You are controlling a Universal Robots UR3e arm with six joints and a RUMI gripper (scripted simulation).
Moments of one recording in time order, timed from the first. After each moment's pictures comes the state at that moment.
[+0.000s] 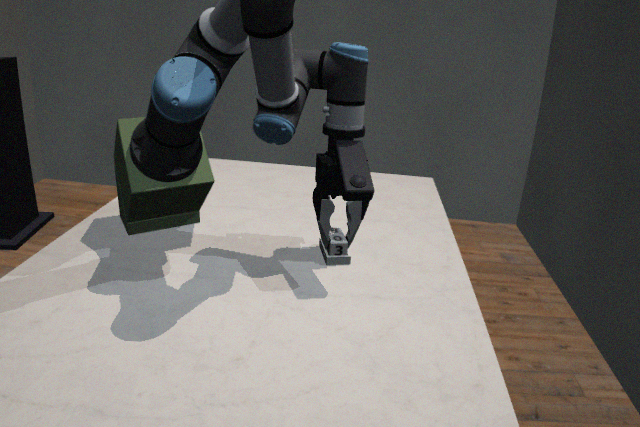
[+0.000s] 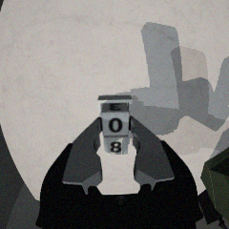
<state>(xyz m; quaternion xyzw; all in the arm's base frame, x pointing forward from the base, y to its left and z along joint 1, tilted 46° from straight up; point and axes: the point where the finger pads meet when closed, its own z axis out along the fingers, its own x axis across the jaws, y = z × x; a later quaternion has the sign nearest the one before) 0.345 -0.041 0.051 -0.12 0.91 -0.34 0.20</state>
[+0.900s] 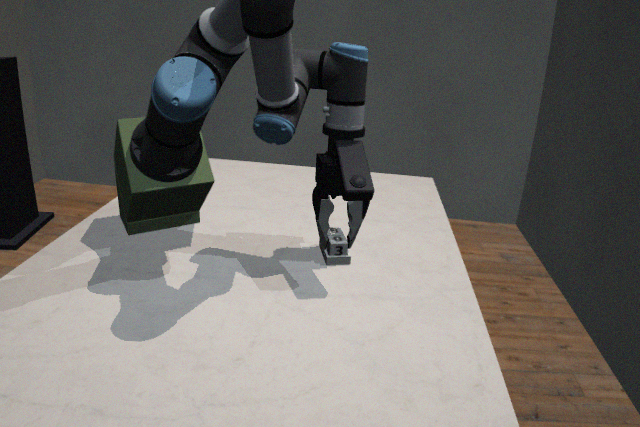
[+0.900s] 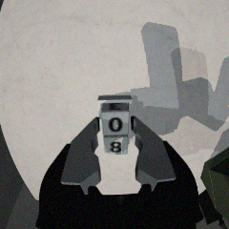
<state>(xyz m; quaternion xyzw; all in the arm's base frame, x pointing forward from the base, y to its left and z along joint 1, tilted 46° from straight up) 0.345 -0.041 0.051 -0.12 0.91 -0.34 0.20</state>
